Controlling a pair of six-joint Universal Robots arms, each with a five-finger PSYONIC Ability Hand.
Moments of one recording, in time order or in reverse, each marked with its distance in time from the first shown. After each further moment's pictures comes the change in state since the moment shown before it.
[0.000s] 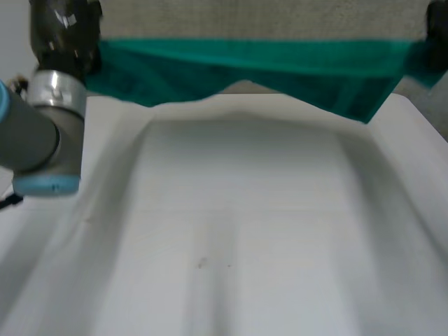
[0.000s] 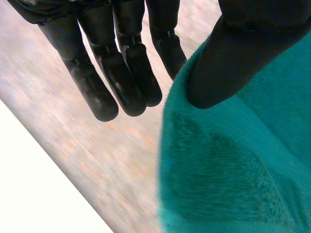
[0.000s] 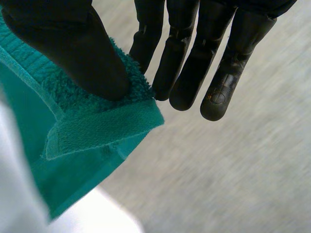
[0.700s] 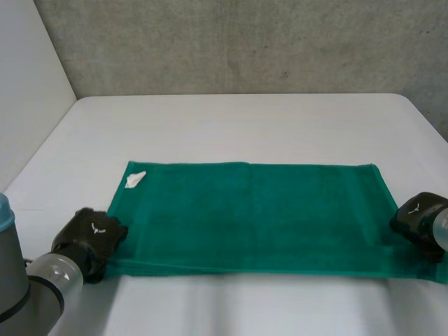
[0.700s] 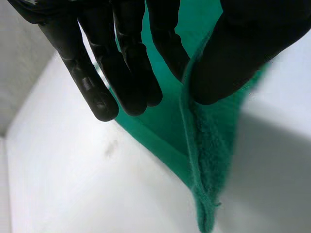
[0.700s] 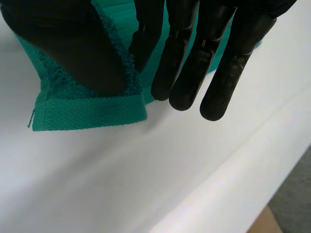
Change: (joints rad) left arm 0.000 0.263 -0.601 -0.610 0.043 0.201; right arm -0.085 0.048 0.417 0.442 0.010 -0.665; left_hand 0.000 0.001 0.001 0.000 -0.001; right_hand 0.000 0.000 0.000 0.000 0.003
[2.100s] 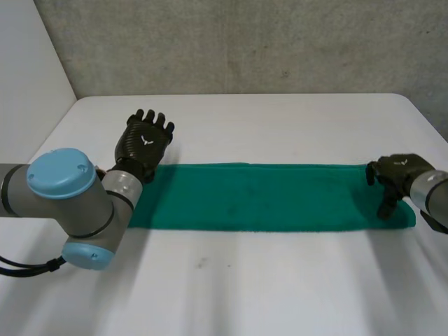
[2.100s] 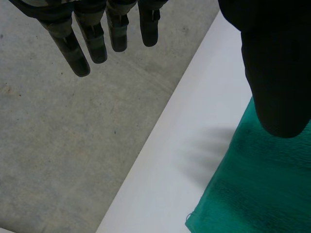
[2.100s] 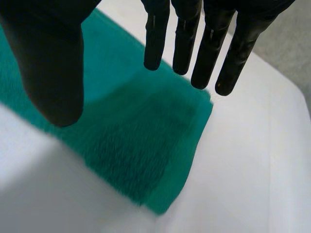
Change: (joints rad) left arm -0.071 -0.518 0.475 0.554 0.076 -0.004; right arm 0.012 0.171 -0.189 -0.208 -0.140 0.589; left_hand -0.944 -0.995 -0.979 -0.992 -0.923; right_hand -0.537 -0.681 -0.692 -0.698 -0.666
